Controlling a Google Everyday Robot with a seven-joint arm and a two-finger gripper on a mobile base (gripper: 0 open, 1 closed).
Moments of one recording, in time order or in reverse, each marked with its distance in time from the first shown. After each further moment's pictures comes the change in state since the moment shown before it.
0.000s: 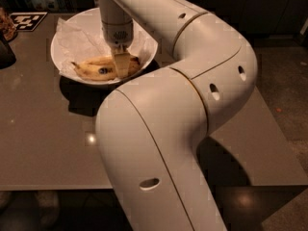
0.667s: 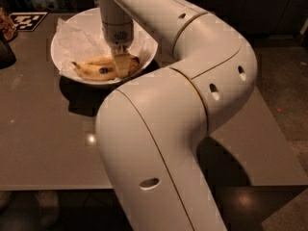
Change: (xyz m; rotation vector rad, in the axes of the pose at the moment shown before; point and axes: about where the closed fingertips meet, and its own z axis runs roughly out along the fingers) arm 0.000 0.000 0.000 0.000 0.000 0.000
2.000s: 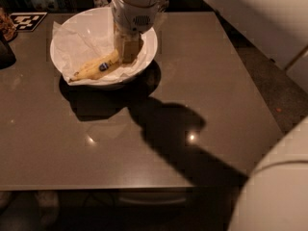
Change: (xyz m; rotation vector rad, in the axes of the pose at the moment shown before) arm -0.010 0.084 -0.098 0.298 -0.152 -0.150
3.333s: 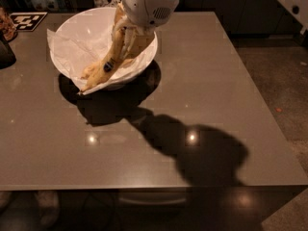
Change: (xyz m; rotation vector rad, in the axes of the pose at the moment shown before) arm -0.016 0.036 -0.059 0.127 -0.127 -0.114
